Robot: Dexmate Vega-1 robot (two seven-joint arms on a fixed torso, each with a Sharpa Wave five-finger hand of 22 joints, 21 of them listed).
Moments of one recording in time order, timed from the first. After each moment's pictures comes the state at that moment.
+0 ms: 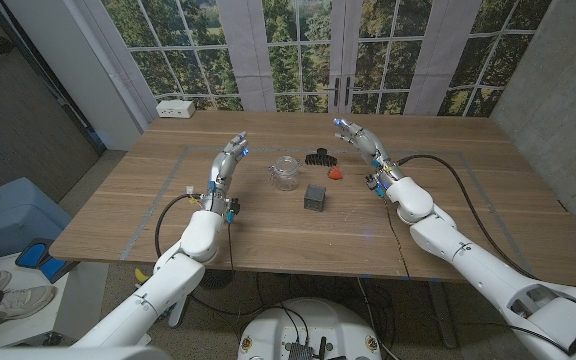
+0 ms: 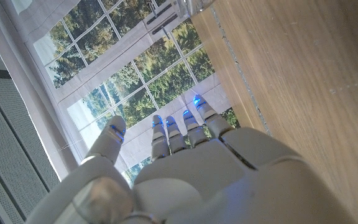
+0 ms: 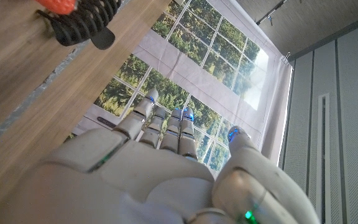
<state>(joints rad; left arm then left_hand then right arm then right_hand) 1.09 0.51 0.38 -1.58 -0.26 -0.41 0.36 0.11 0.11 0.71 -0.11 0.17 0.25 -0.07 0.17 0.17 0.16 -0.11 0.18 0.17 0.14 -0.04 0.17 0.17 0.23 -0.04 0.22 0.19 -0.76 -0.46 -0.52 -1.22 0.31 0.58 0.02 0.32 0.18 0.34 -0.01 0.18 0.31 0.01 0.21 0.18 0.25 -0.01 0.22 0.20 0.12 -0.04 0.26 0.25 0.35 -0.04 0.21 0.18</state>
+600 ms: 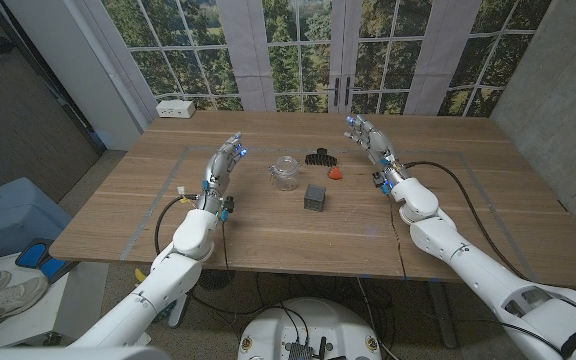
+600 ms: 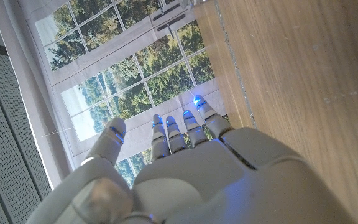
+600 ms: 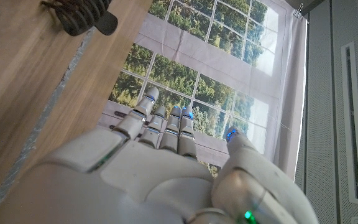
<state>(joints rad) 1.07 0.50 0.36 -1.52 -0.41 -0.45 0.24 0.10 0.11 0.71 -0.10 0.17 0.25 -0.07 0.17 0.17 0.16 -0.11 0.18 0.17 0.14 -0.04 0.17 0.17 0.23 -0.04 0.22 0.19 -0.77 -0.42 -0.46 -1.18 0.48 0.56 0.08 0.32 0.18 0.35 0.01 0.18 0.33 0.02 0.21 0.18 0.27 -0.01 0.22 0.20 0.14 -0.04 0.26 0.26 0.37 -0.04 0.22 0.18</state>
